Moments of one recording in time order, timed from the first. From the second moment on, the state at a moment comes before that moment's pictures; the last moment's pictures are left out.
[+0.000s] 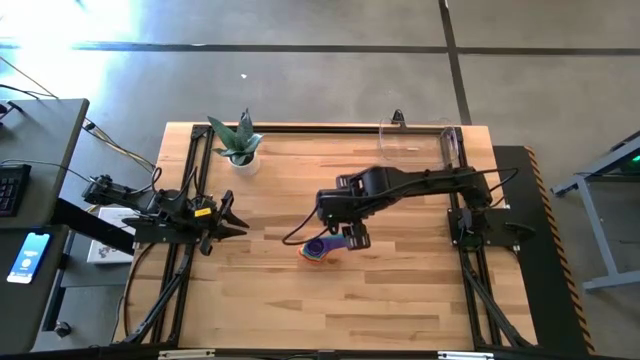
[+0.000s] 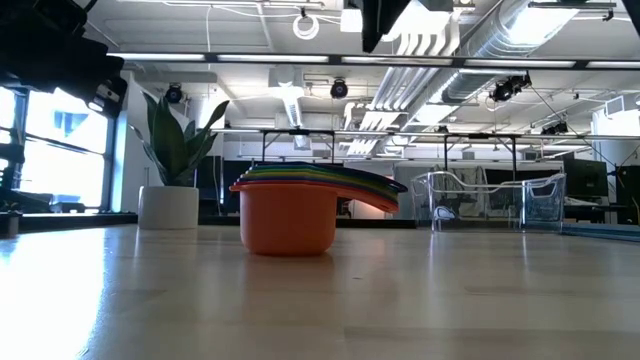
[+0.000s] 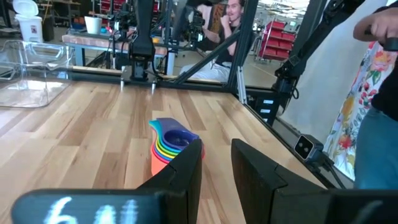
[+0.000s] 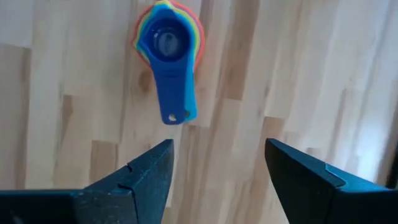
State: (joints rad) left arm -0.29 0.02 0.04 -0.07 -0.06 -0.15; right arm 0.16 1.98 2.14 -1.49 0.11 -0.04
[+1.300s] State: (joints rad) left arm -0.29 0.02 0.04 -0.07 -0.06 -0.16; right arm 0.14 1.88 1.47 -0.71 0.01 -0.14
